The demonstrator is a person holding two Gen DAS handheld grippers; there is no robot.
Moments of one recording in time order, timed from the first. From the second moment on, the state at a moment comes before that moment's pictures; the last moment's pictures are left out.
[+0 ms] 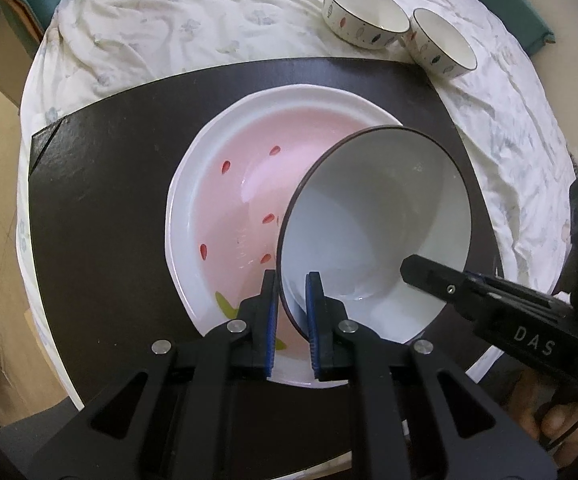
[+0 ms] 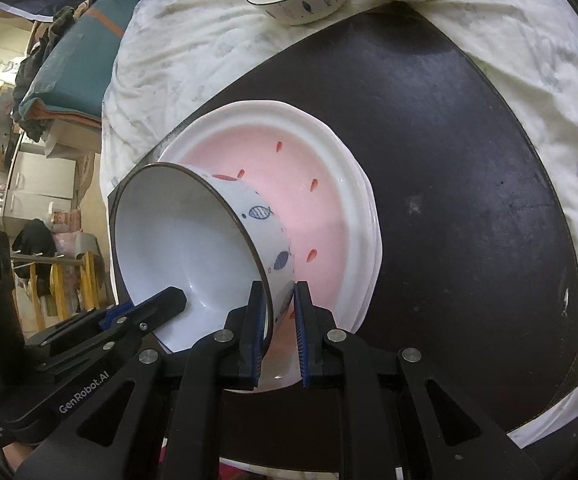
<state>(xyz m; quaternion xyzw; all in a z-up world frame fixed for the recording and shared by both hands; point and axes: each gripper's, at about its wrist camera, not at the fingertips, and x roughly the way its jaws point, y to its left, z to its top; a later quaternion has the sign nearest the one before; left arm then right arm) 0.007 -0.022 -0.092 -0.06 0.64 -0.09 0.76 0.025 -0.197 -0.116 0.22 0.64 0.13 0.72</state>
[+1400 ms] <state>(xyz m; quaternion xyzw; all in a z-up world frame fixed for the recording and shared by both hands) 0.014 -0.015 -0.074 -0.02 0.61 -0.05 0.79 0.038 -0.199 -0.112 0.26 0.63 0.13 0.72</state>
